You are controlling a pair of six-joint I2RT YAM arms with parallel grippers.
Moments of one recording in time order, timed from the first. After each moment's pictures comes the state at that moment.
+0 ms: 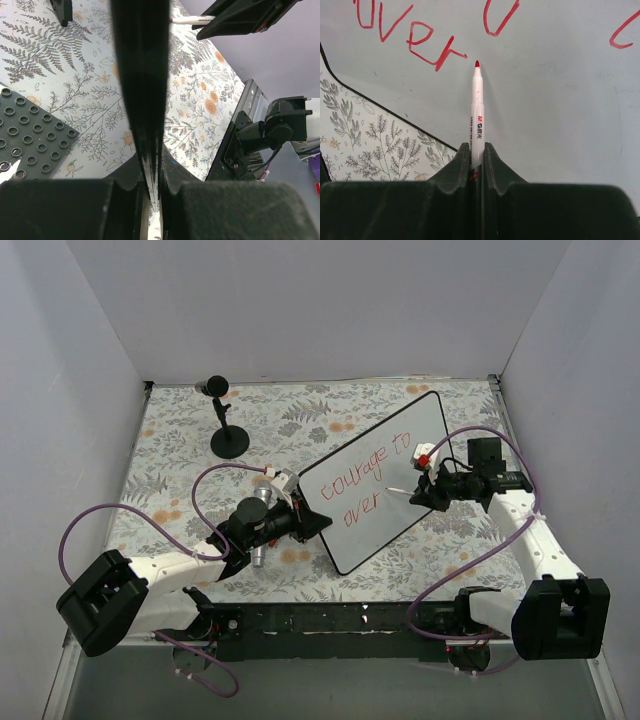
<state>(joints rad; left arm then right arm) -0.80 1.17 0.35 0.67 0.26 -0.58 0.07 1.14 0.85 -0.70 -0.83 -0.88</state>
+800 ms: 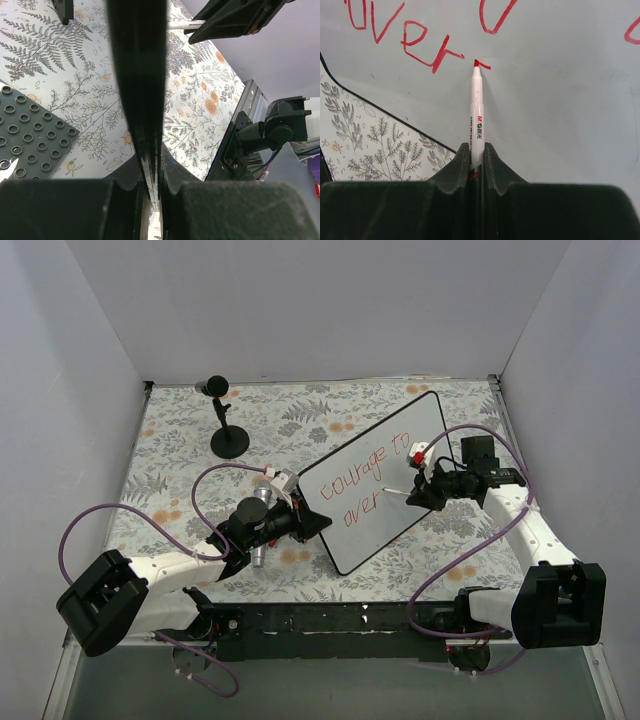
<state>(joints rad) -0.80 1.17 0.35 0.67 0.26 -0.59 0.10 1.21 0.85 -0.66 -0.81 -0.84</state>
